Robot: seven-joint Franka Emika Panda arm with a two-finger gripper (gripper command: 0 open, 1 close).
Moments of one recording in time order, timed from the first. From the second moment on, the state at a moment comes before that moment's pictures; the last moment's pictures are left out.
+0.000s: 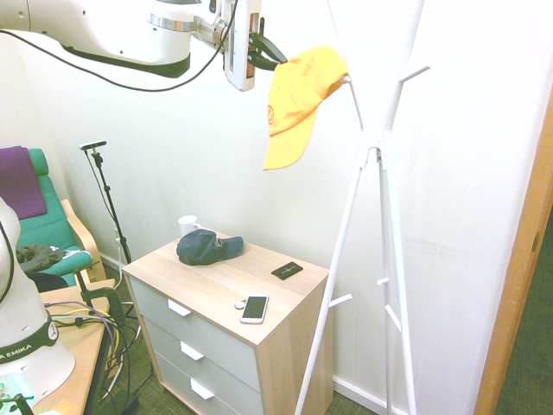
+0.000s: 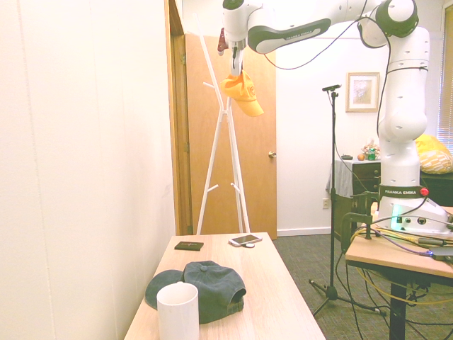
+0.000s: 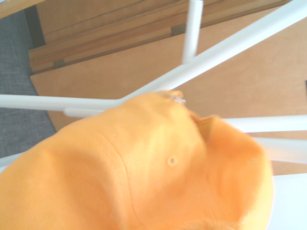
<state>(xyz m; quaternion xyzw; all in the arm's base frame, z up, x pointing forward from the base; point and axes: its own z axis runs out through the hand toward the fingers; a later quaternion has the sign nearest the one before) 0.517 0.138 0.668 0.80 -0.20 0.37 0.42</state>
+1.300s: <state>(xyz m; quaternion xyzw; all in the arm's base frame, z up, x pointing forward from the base) 0.508 0.141 0.620 0.81 -0.20 0.36 0.41</state>
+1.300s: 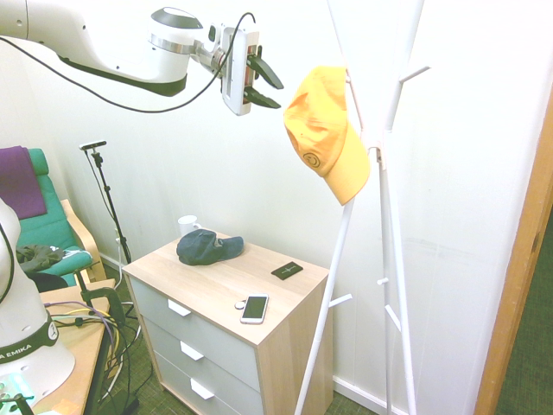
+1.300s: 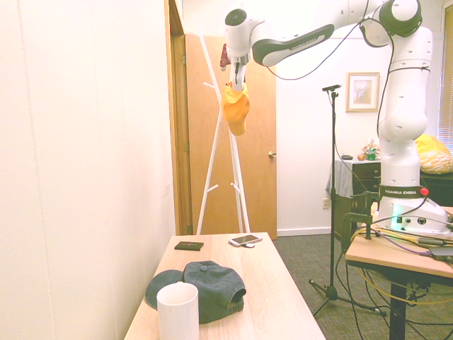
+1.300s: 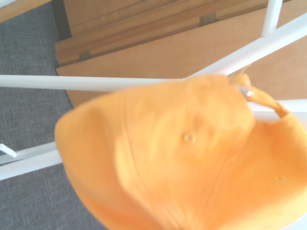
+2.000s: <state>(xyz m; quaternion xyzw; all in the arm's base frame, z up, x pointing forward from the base) 0.513 0.169 0.646 0.92 -0.26 0.27 0.14</state>
